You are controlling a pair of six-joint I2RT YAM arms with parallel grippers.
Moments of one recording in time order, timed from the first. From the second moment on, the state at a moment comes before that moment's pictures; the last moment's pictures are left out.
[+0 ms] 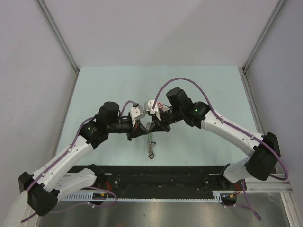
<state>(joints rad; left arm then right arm) -0.62 0.95 0.85 -0.41 0.67 0.18 0.83 1.44 1.28 -0.50 -0.75 -0.48</state>
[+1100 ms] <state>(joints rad) -0.60 0.74 0.60 0.24 0.66 -0.09 0.68 1.16 0.69 0.82 -0.90 0.26</state>
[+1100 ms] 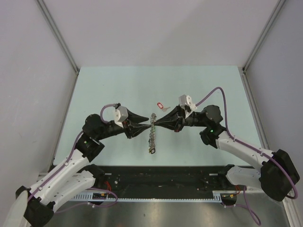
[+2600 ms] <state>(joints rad) -0.59 0.77 0.58 0.36 0.76 -0.15 0.70 1.21 0.68 0.90 -0.90 0.30</state>
